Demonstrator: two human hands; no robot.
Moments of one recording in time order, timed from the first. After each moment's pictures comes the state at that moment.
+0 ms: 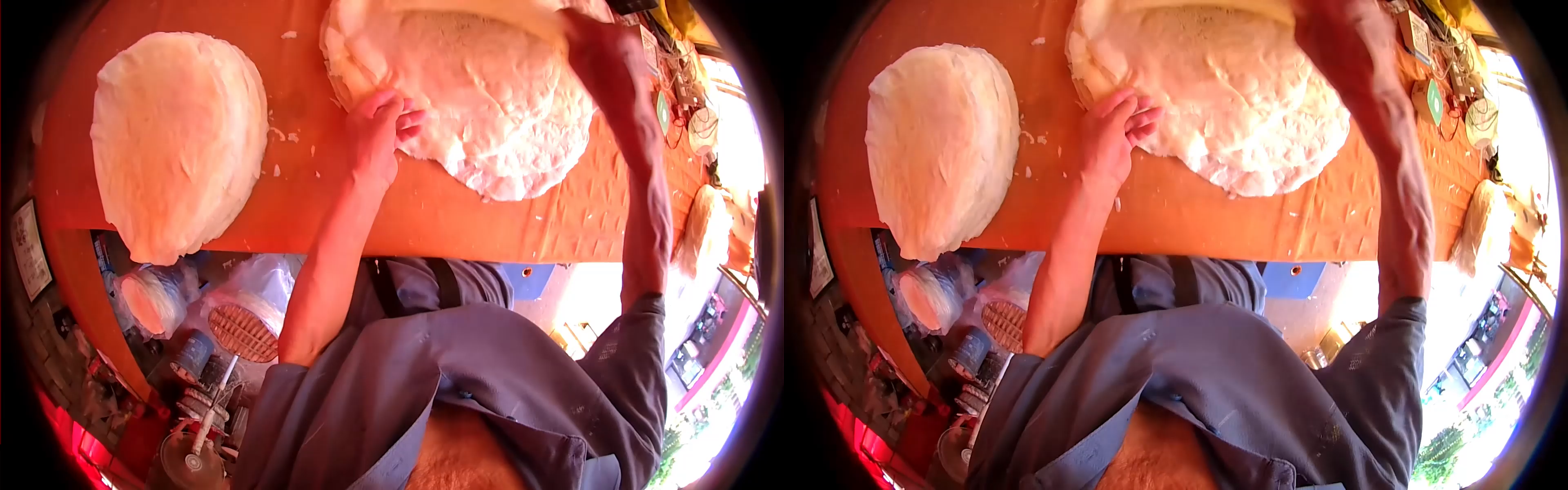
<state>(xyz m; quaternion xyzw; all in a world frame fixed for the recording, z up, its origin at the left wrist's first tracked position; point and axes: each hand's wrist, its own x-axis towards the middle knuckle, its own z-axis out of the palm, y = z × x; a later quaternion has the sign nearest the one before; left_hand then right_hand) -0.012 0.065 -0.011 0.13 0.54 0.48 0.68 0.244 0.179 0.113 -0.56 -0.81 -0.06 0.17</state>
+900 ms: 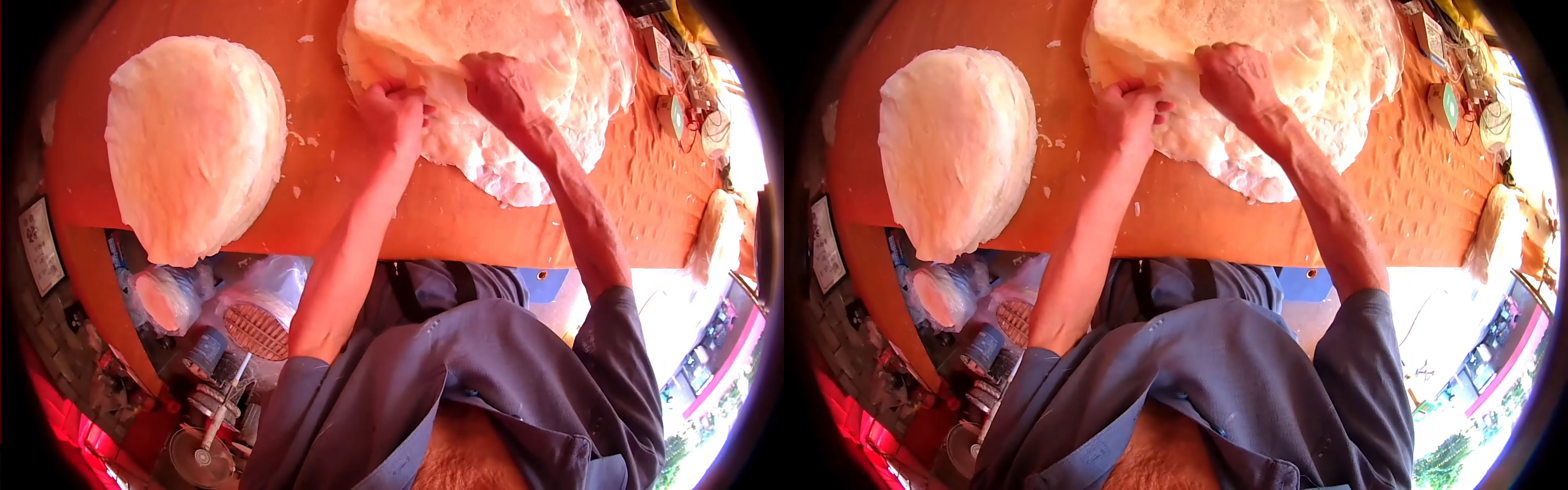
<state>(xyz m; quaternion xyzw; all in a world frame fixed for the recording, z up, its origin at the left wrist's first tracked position) -0.002 0.100 -0.012 0.19 0.65 0.48 0.56 0.158 0.152 -0.004 -0.50 -0.84 0.09 0.17</state>
